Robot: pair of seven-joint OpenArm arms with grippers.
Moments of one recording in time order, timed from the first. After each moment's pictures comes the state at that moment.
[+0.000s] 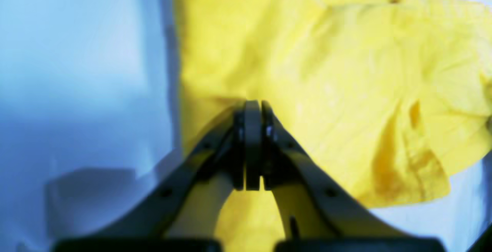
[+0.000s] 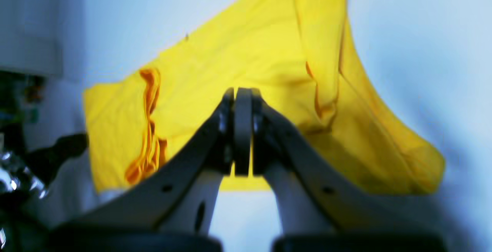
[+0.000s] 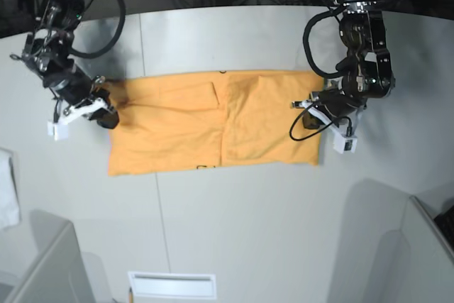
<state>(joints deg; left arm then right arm) 4.7 -8.4 -12.0 94.2 -30.0 -13.1 56.1 -8.5 8.9 23.5 97.2 49.8 9.4 -59.0</state>
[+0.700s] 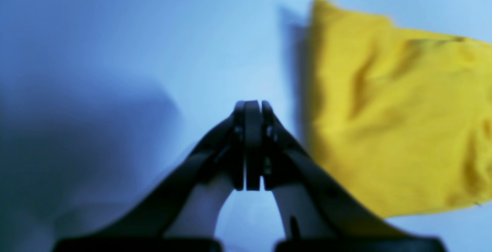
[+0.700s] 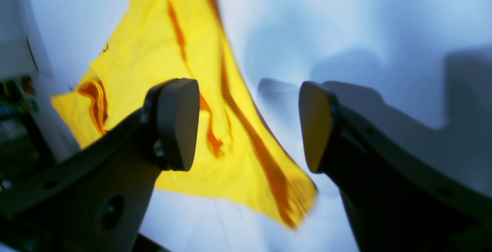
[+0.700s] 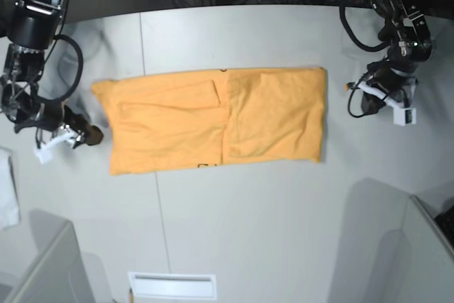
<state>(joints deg) 15.0 -11.3 -31.7 101.0 -30.7 -19.7 49.8 10.8 23.6 17.9 63.0 54.7 14.1 -66.6</state>
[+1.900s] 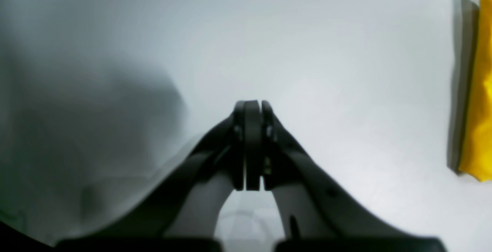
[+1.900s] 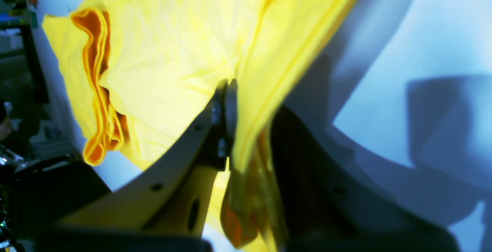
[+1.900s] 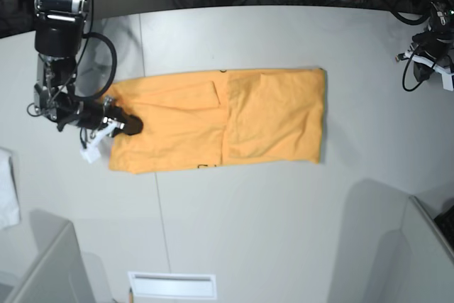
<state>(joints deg) 21.3 -14.8 -49.1 97.6 -29.9 -27.2 49.8 13.6 17.0 9.7 51.9 51.7 26.5 -62.2</state>
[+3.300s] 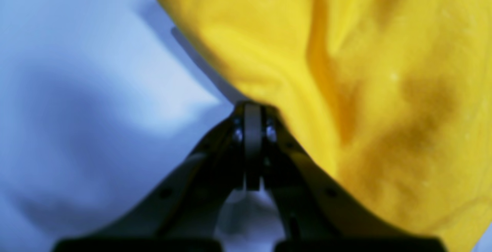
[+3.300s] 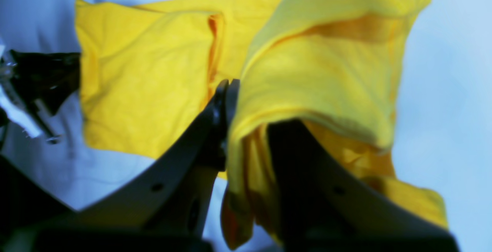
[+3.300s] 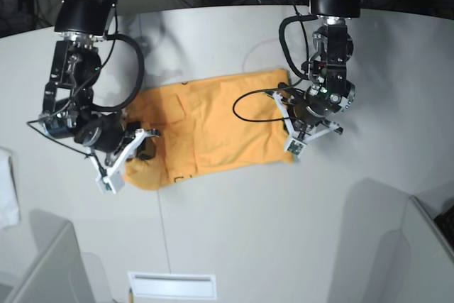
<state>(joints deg) -0.5 -3.4 -1.5 85.5 2.5 -26.5 47.6 8.2 6.3 9.0 98.1 33.8 13.6 -74.9</state>
